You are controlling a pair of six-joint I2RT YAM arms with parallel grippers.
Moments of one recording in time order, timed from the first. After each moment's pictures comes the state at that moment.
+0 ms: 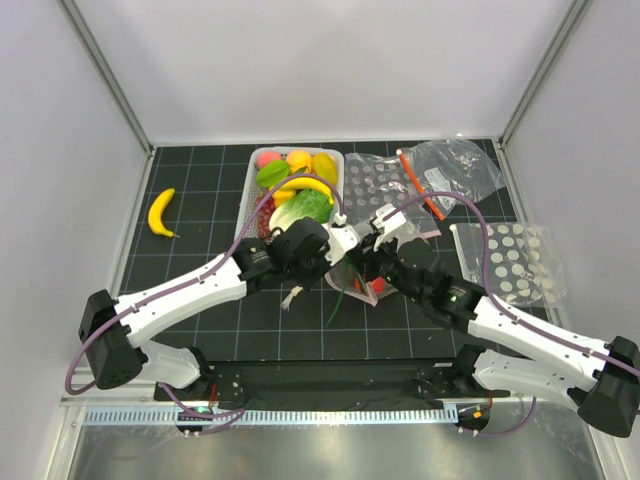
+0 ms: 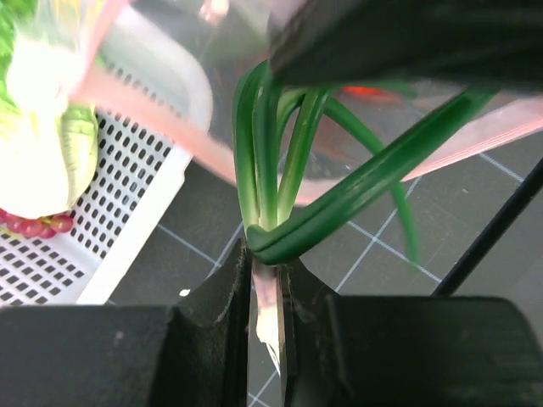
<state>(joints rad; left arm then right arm) -0.99 1.36 1.18 -0.65 -0.10 0.11 0.91 0.94 0.69 0.03 0.21 0.23</state>
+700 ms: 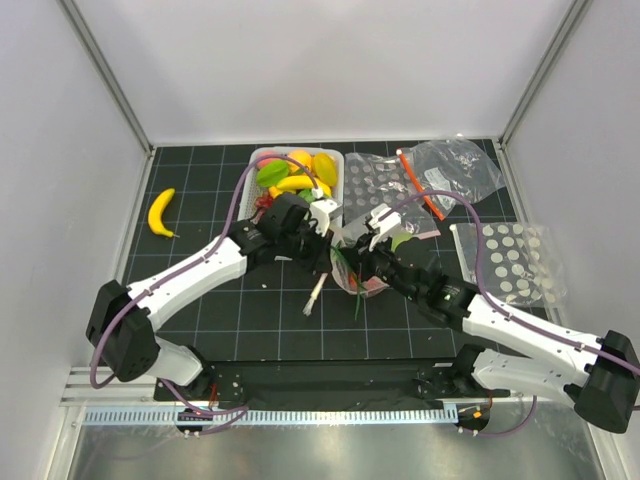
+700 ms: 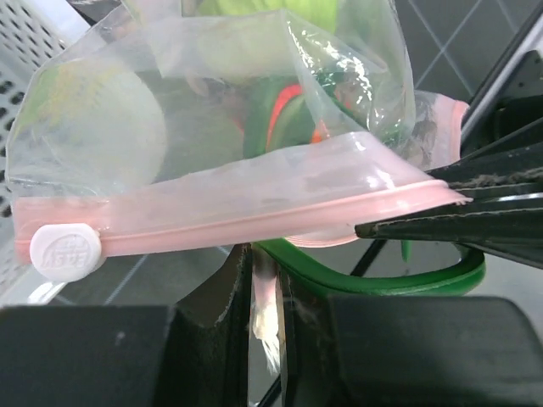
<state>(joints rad) -0.77 1.44 1.16 -0.50 0.32 -0.16 0.91 0.98 0.67 0.12 0.15 0.22</state>
